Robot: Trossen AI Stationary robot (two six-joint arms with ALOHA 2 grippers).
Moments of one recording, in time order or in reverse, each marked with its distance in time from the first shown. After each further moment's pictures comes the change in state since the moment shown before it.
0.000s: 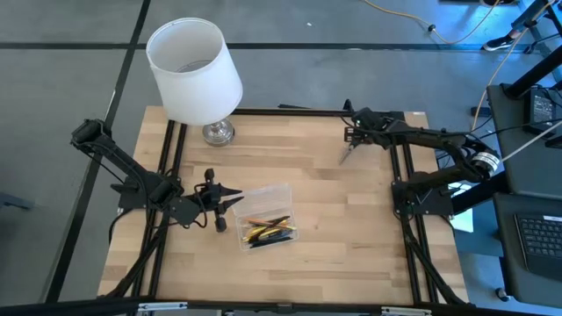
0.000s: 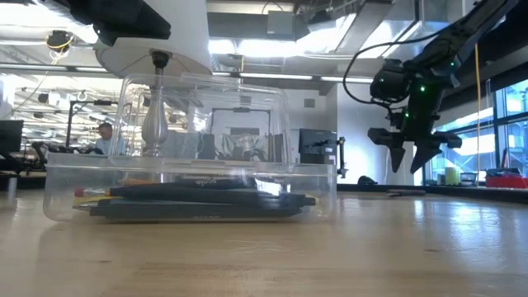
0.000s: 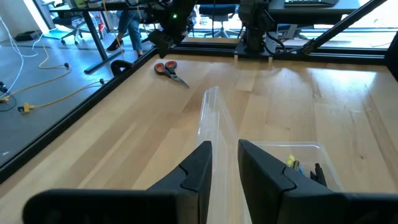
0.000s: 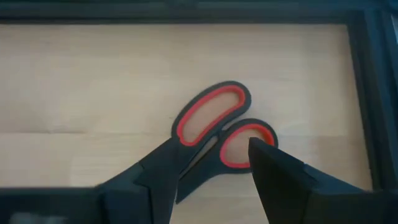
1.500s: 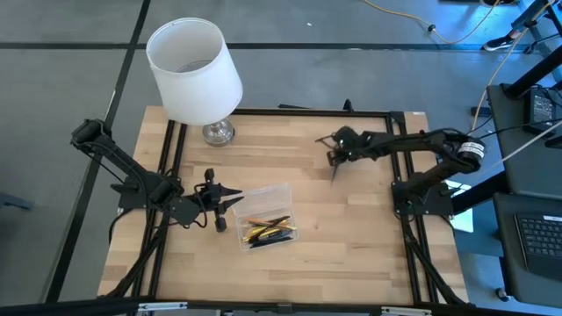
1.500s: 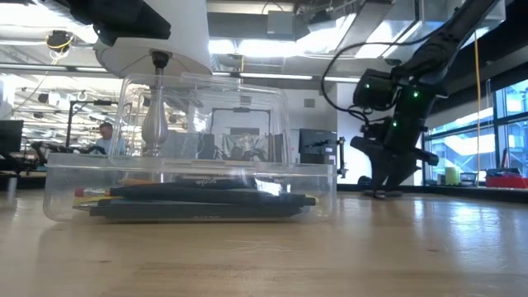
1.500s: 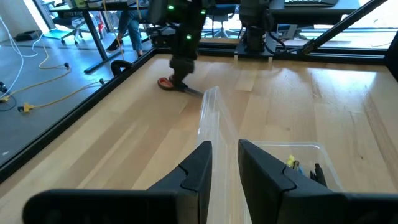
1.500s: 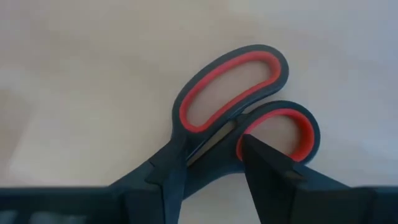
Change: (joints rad) left arm 0.000 0.000 0.000 0.000 0.000 -0.002; right arm 0.249 0.176 -0.033 0.102 -0.191 -0.081
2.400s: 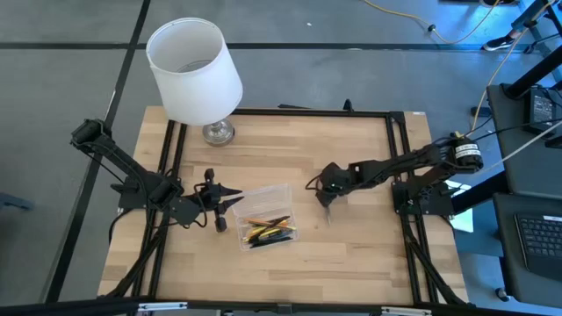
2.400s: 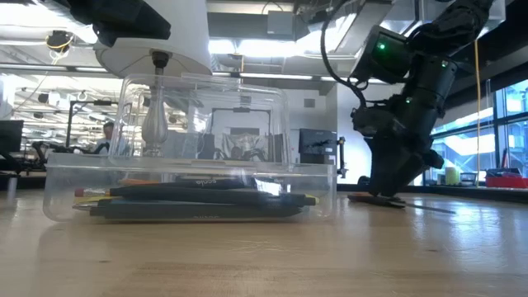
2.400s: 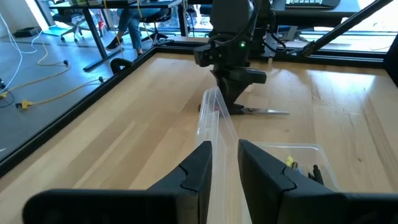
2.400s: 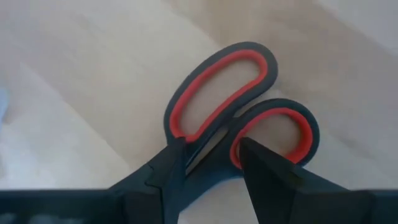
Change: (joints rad) left arm 0.000 0.000 0.000 0.000 0.000 -0.018; right arm 0.504 0.008 0.045 0.022 -0.082 0.226
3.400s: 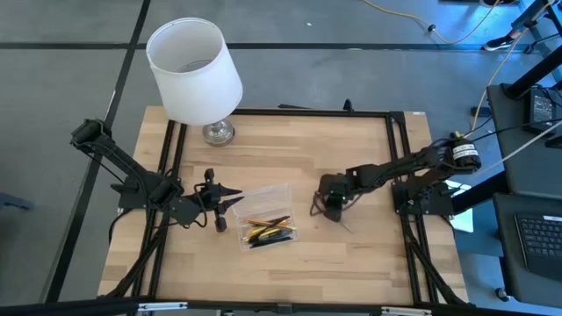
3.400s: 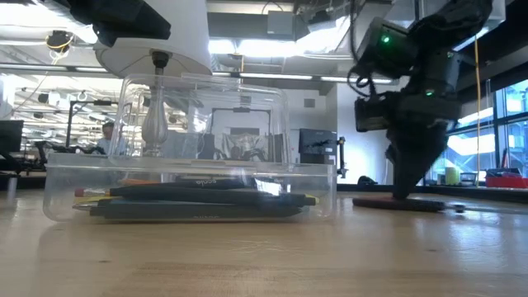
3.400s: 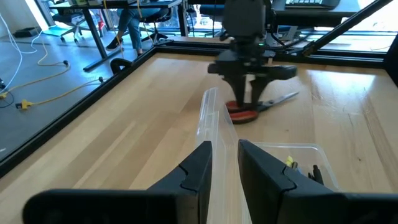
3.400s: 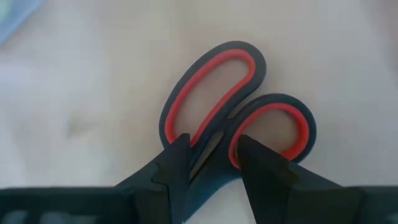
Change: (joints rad) left arm 0.000 0.000 0.000 0.000 0.000 0.001; right arm 0.068 0.044 0.025 -0.062 -0.171 -0.418
